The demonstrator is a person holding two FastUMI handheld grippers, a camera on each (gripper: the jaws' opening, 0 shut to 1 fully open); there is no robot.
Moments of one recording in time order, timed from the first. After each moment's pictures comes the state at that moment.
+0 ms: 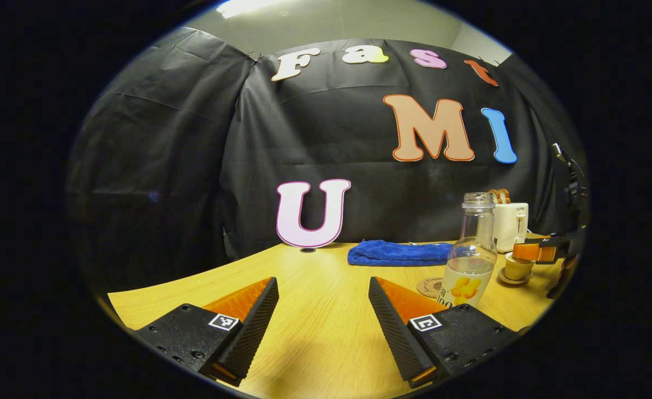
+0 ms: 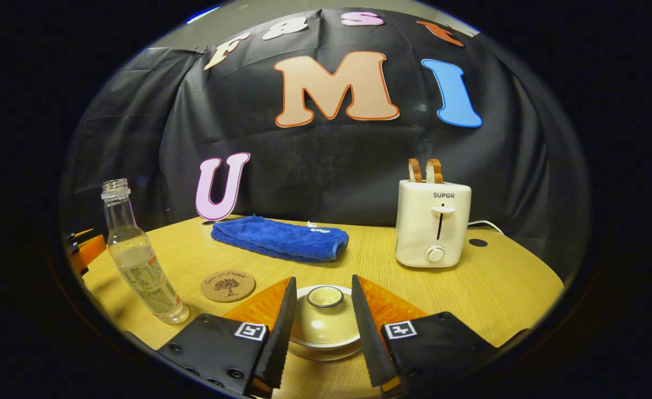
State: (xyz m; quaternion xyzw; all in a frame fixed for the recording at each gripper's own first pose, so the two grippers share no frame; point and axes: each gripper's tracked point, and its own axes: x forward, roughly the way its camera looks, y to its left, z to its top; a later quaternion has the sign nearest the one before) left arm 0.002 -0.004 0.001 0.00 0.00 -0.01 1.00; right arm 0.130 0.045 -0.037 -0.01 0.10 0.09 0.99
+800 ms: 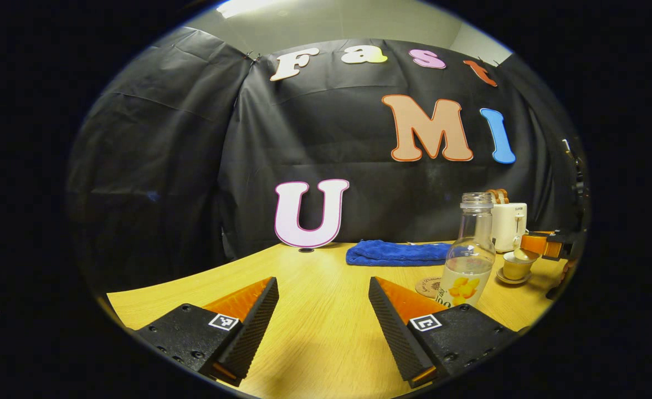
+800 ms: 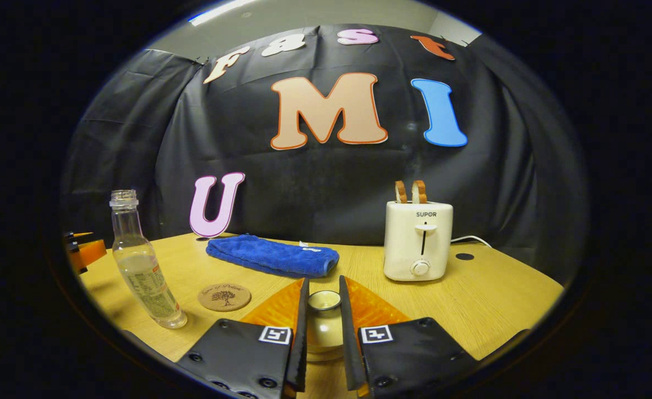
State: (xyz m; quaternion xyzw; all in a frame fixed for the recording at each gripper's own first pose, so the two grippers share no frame) left arm 0.001 -0.006 0.001 0.00 0.00 -0.01 1.00; right arm 0.116 0.031 -0.017 0.00 0.04 0.05 1.00
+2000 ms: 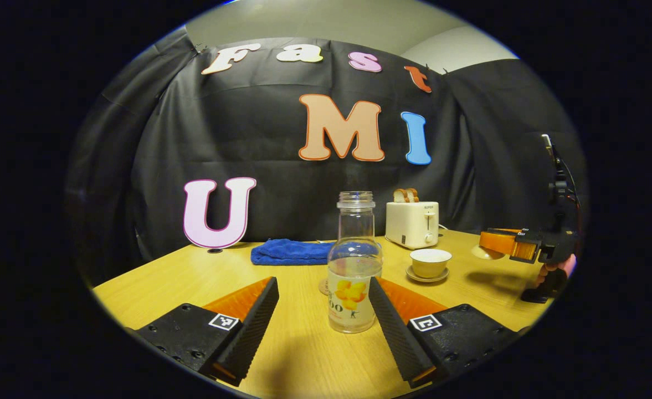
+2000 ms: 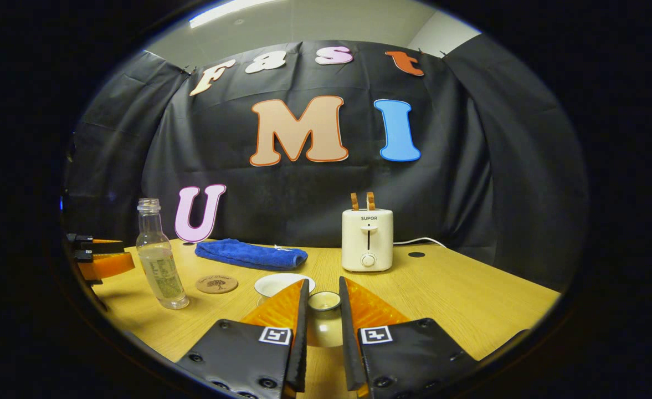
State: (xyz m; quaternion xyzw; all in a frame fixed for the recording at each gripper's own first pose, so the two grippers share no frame) left arm -0.022 -0.131 0.001 0.00 0.00 -0.25 0.97; right arm 0.022 -0.020 0.000 0.00 0.00 -0.01 1.00
